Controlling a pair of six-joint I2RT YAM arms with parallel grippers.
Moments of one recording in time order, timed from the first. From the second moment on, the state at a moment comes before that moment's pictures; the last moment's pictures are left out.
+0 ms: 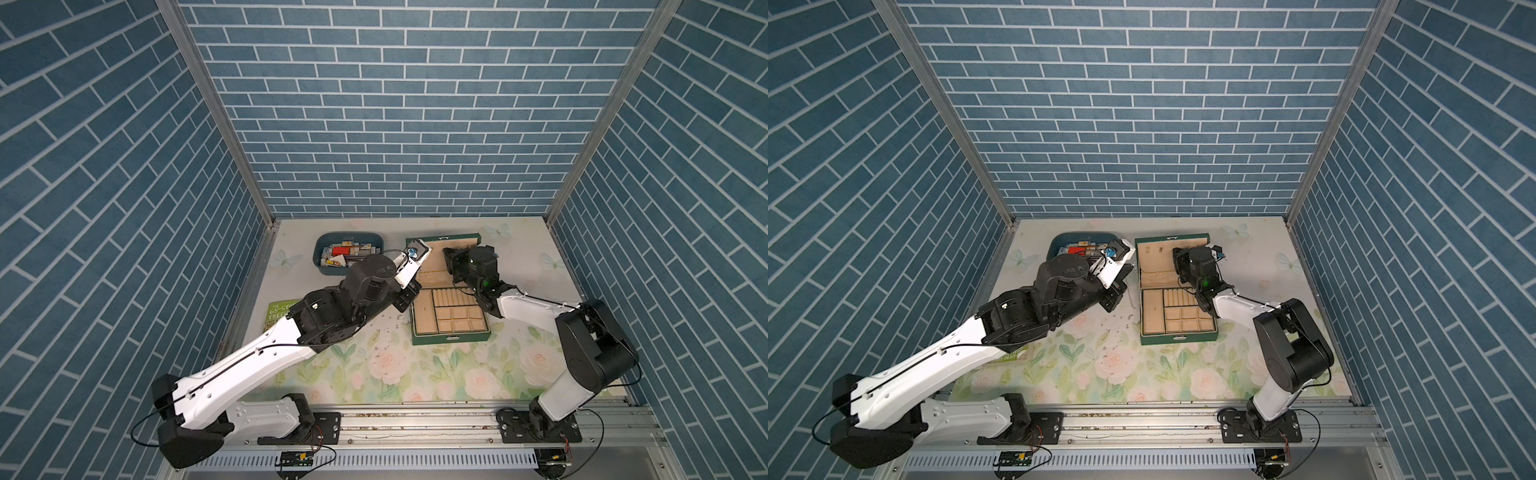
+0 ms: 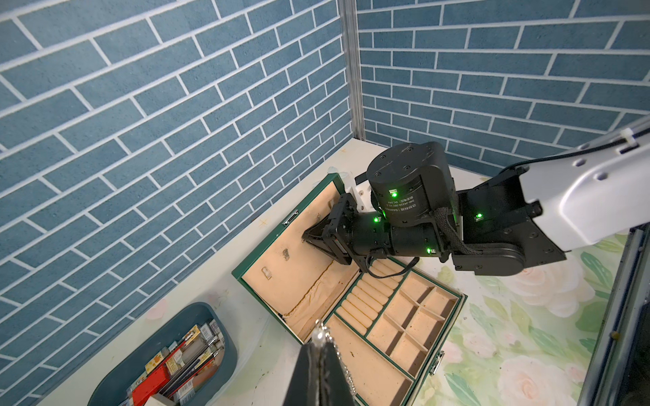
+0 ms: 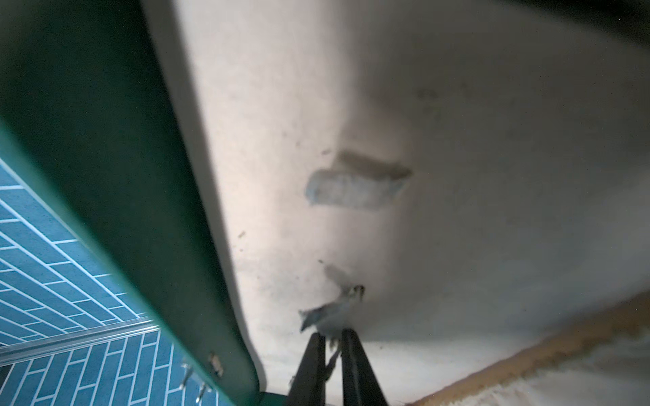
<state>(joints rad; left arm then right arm) -1.00 1.18 1.33 -0.52 -0.29 0.10 0.53 1.65 0.88 0.48 0.03 1.52</state>
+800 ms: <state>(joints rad) -1.00 1.18 1.33 -0.52 -0.28 0.09 0.53 1.65 0.80 0.60 0.02 1.52</state>
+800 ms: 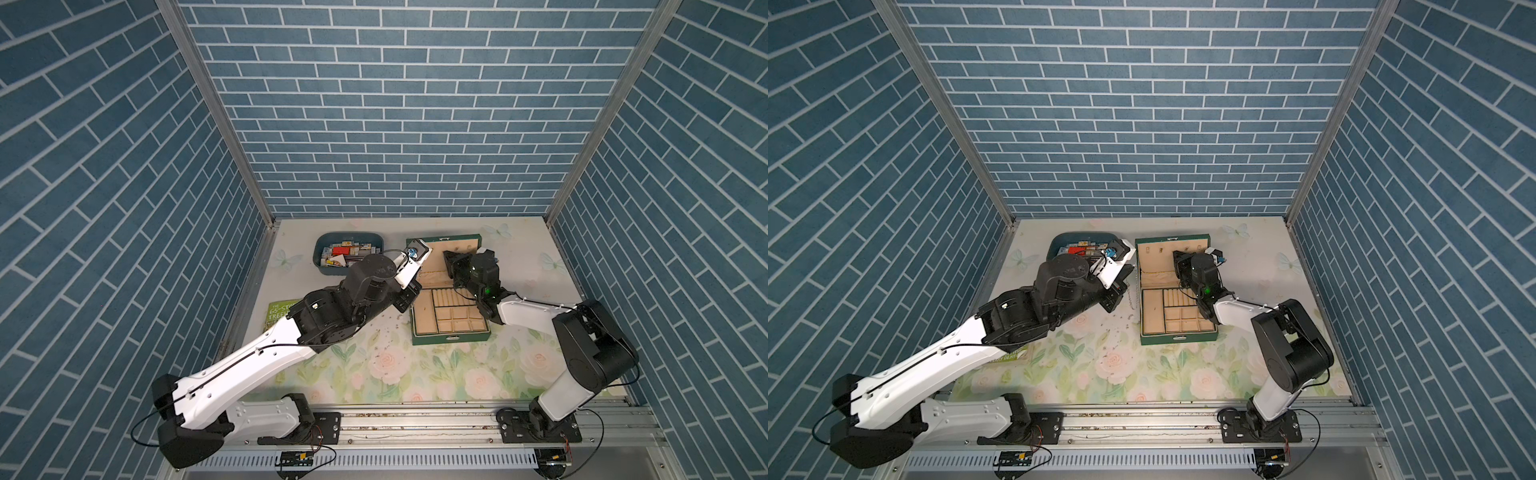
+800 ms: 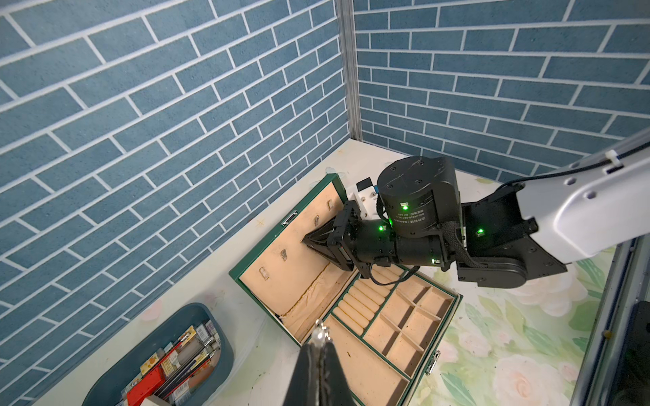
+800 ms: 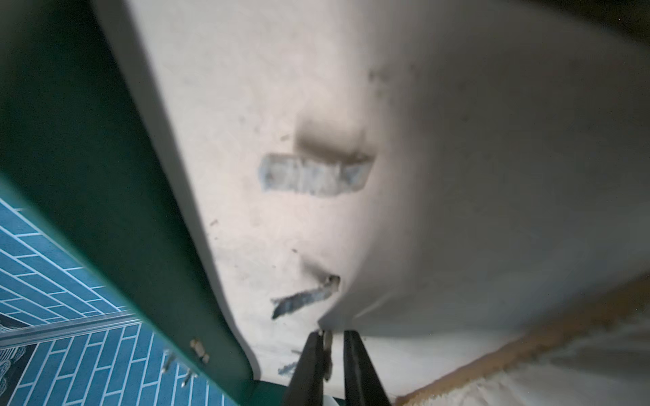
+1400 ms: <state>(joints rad) -1.00 1.18 1.34 -0.53 -0.28 0.09 0.52 1.41 0.76 0.40 -0.01 1.37</state>
